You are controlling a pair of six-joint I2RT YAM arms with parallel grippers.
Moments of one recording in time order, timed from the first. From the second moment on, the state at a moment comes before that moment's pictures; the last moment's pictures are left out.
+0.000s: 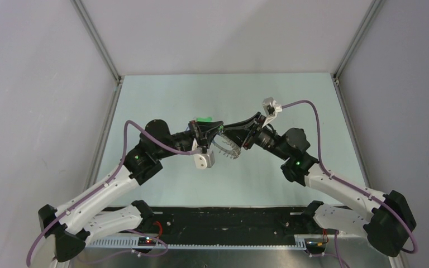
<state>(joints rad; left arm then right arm) -0.79 0.94 0.88 0.05 0.48 1.04 0.77 1.06 0.68 0.65 -0.33 0.58</state>
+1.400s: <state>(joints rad) -0.80 1.00 0.87 0.04 0.42 1.08 0.73 1.05 0.81 0.12 -0.12 1.51</state>
